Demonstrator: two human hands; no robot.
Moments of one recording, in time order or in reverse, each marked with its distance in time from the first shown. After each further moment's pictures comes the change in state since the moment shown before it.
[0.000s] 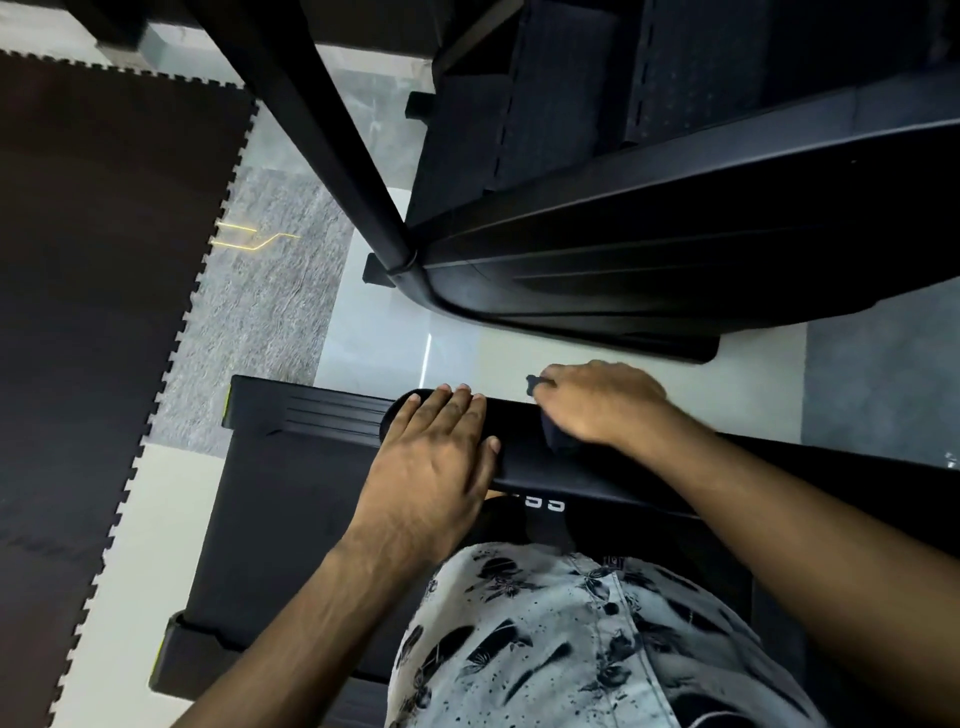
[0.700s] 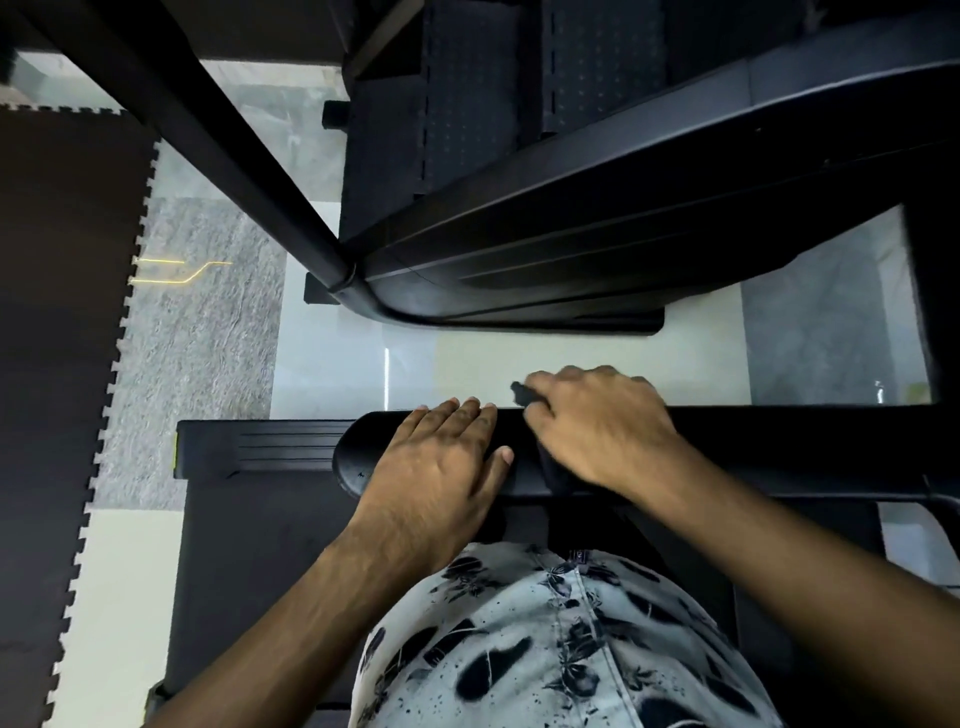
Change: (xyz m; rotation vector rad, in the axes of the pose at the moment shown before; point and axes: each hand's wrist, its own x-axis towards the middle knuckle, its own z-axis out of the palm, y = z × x) left_hand 0.026 0.020 -0.009 -0.005 -0.211 0.198; right_hand -0.044 0.022 0.015 -0.067 0.185 0.019
